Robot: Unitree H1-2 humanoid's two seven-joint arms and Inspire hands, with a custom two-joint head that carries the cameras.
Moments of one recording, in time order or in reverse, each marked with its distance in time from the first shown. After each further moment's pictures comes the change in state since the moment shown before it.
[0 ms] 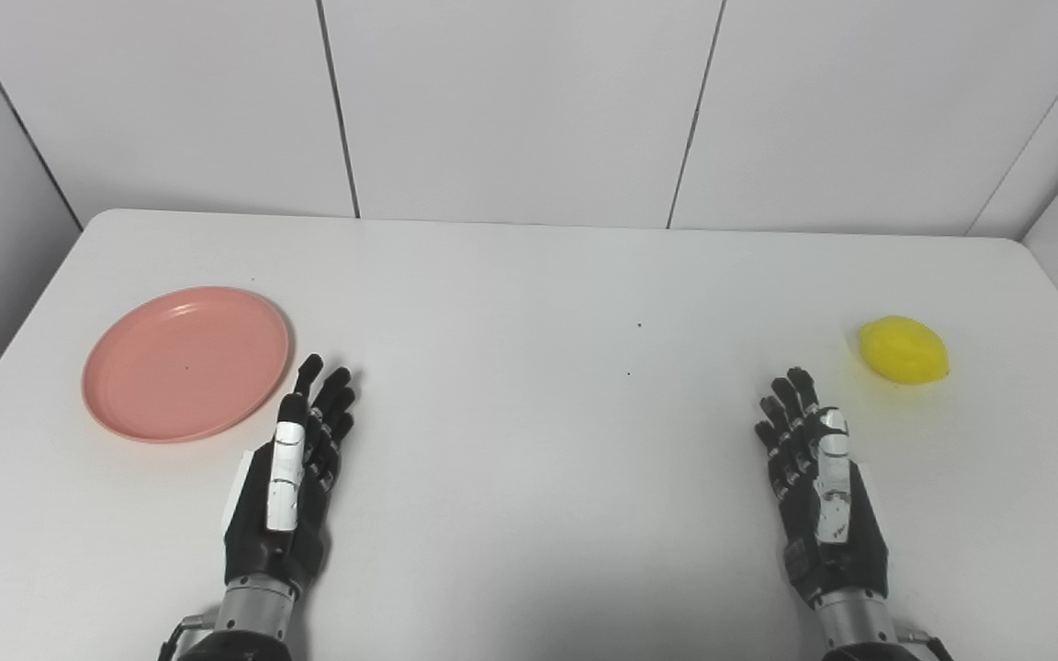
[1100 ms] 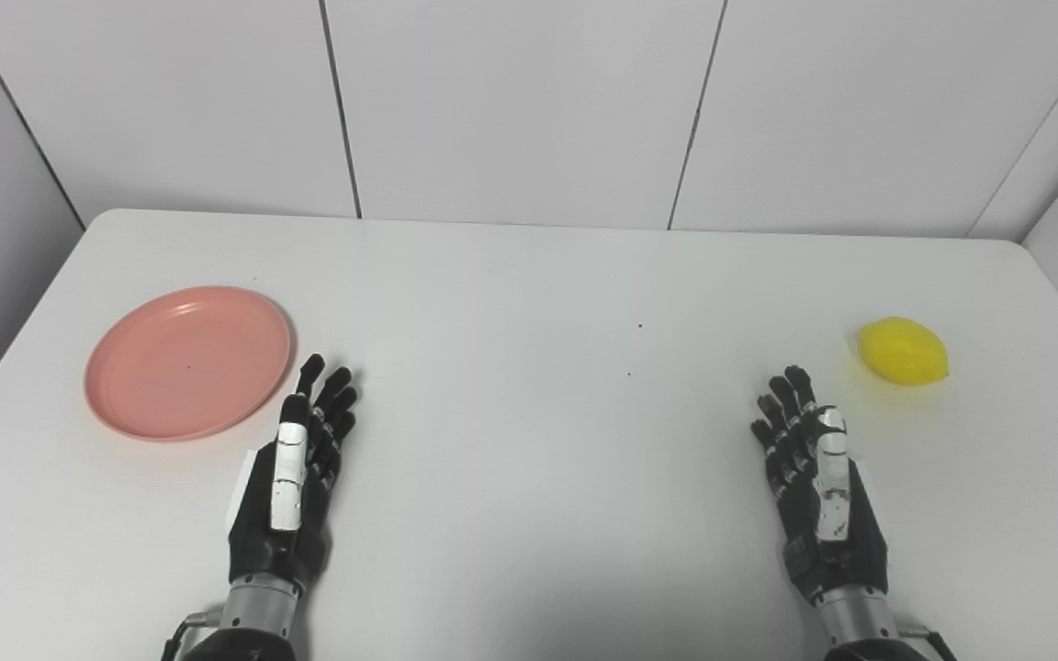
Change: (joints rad) left arm -0.011 -0.002 -0.018 0.058 0.030 -0.062 0.000; right arm -0.019 -0.033 -0.012 0.041 0.035 -0.012 0.047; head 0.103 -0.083
